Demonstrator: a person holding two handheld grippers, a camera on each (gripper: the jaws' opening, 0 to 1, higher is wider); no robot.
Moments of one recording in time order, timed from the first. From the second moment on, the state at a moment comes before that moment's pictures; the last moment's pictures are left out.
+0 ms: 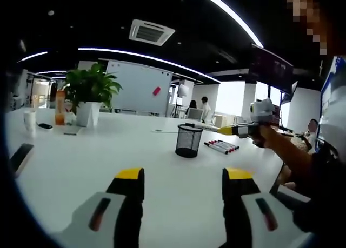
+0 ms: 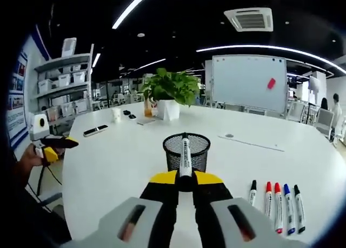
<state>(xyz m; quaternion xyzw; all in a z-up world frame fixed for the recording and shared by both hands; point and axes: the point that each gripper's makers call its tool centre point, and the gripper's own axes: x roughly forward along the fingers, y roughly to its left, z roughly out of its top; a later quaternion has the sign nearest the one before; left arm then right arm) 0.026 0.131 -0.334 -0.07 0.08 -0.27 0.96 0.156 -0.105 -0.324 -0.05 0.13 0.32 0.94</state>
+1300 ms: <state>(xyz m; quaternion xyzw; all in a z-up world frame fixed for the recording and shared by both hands) 0.031 0.113 -0.337 -0.07 0.08 -0.29 0.95 0.159 -0.185 -0.270 -0.07 0.04 0.24 0.97</state>
